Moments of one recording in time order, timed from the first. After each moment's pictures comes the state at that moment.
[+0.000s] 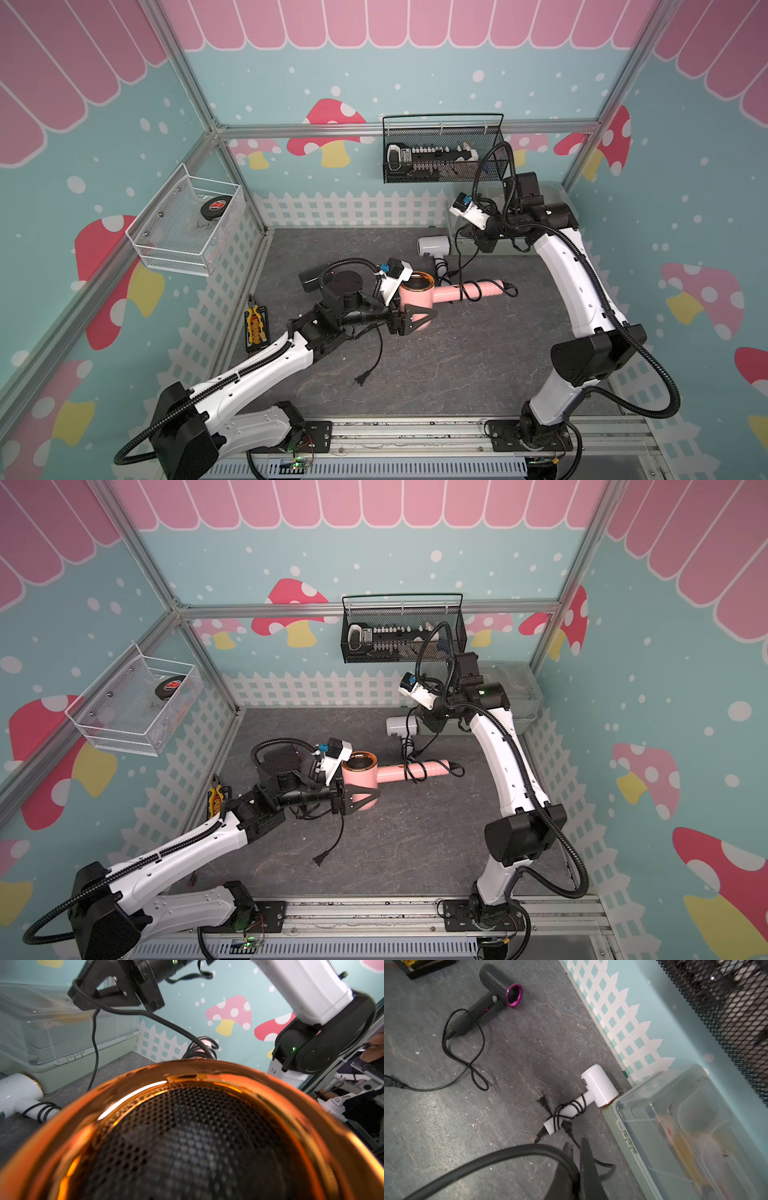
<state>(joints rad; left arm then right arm) -0.73 1.16 0.88 0.17 0.63 -0.28 0.21 1.73 1.99 -1.09 -0.44 -0.78</state>
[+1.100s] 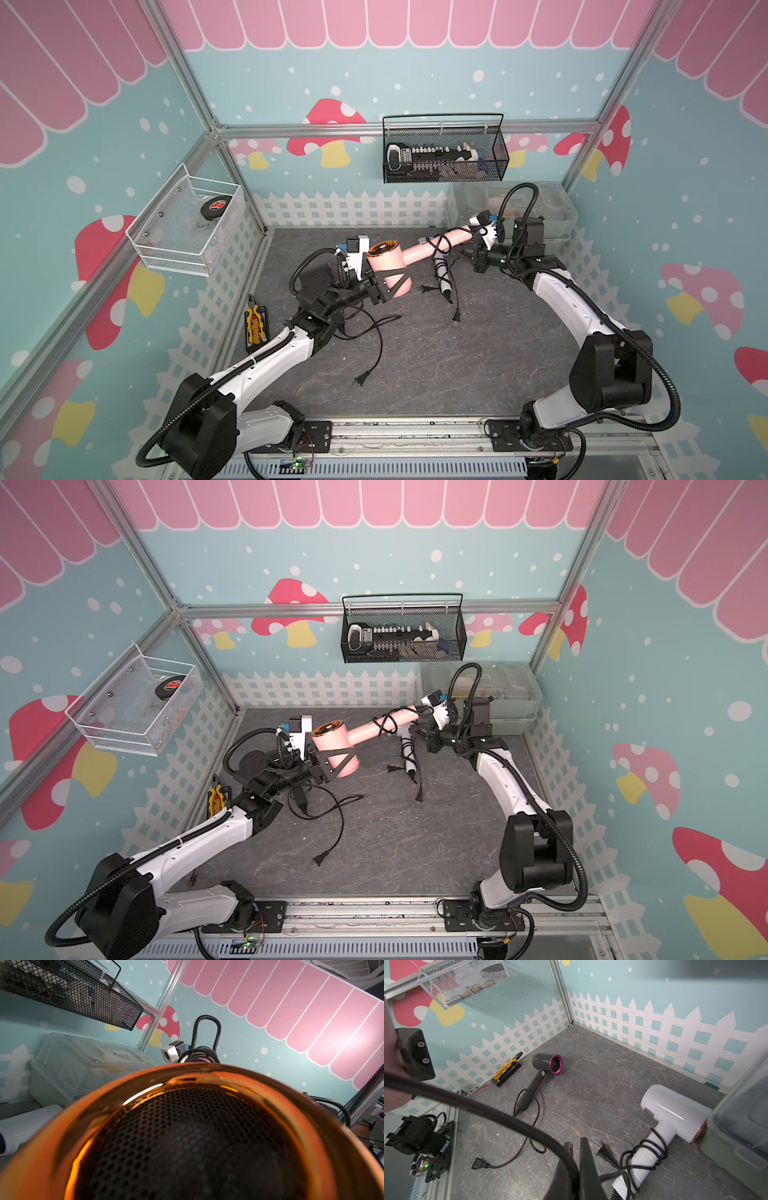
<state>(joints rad) -0.51 1.23 0.75 0.75 0.62 -0.68 0.10 1.52 1.19 -0.17 -0.92 -0.11</state>
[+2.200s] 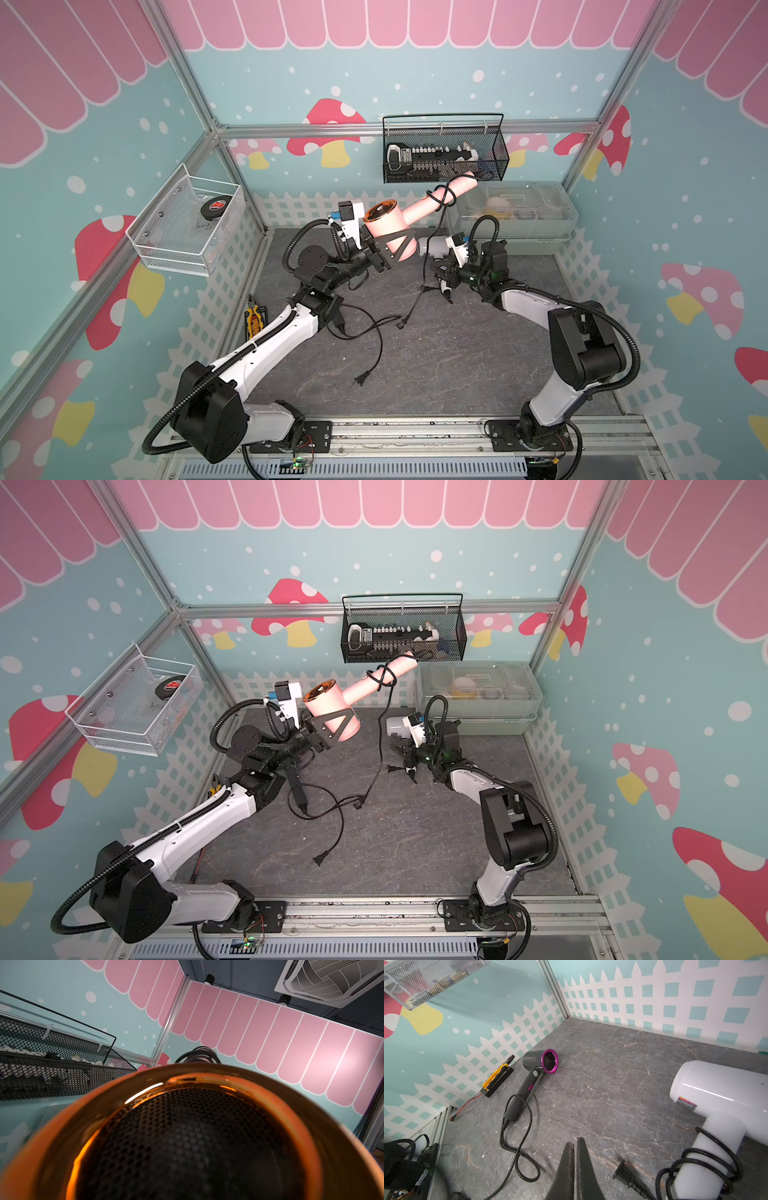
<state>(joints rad) -0.50 1.33 1.03 0.75 0.56 -0.67 0.25 1.71 0.98 0.36 -0.77 0.14</state>
